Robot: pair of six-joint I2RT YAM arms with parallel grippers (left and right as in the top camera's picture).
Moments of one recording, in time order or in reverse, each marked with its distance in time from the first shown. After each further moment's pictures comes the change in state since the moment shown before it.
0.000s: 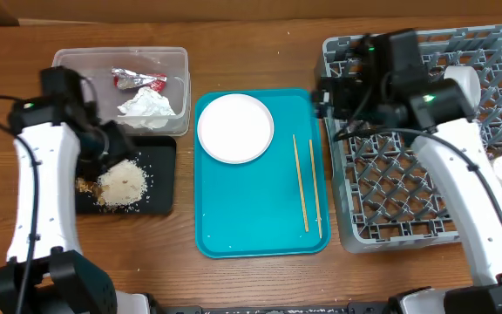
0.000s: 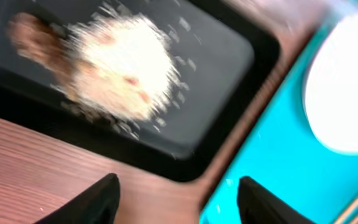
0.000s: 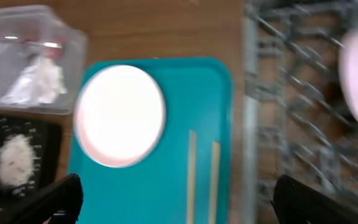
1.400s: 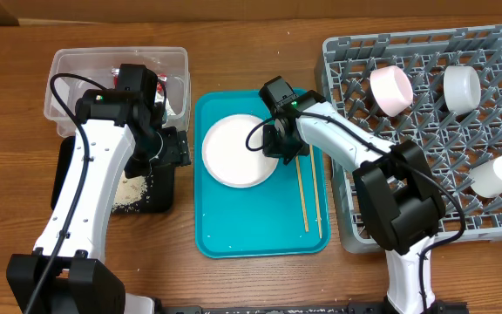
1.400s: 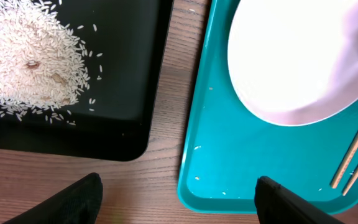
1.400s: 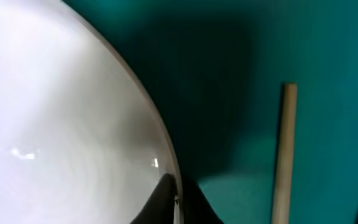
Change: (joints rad) left arm -0.278 0.000 -0.013 -0.016 0.000 0.004; right arm 0.229 0.576 0.004 0.069 0.087 0.278
